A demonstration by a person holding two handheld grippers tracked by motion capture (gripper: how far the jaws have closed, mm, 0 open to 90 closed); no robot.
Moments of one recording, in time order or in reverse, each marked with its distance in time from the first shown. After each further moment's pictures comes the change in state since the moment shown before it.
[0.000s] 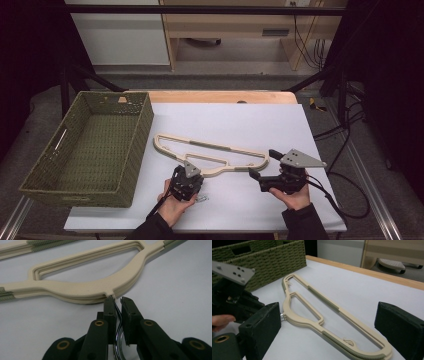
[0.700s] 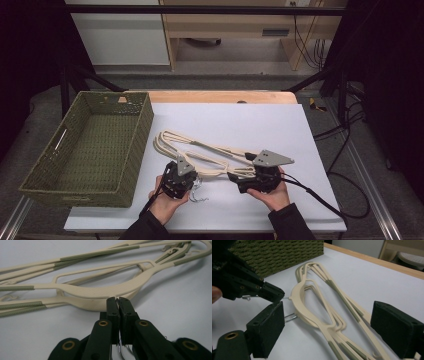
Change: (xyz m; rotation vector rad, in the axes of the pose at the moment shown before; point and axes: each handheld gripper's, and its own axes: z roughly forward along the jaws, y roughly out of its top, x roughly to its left) left arm 0.009 0.013 -0.035 -0.042 0.008 0.042; right arm 0.028 -0.003 0.049 0.083 0.089 -0.066
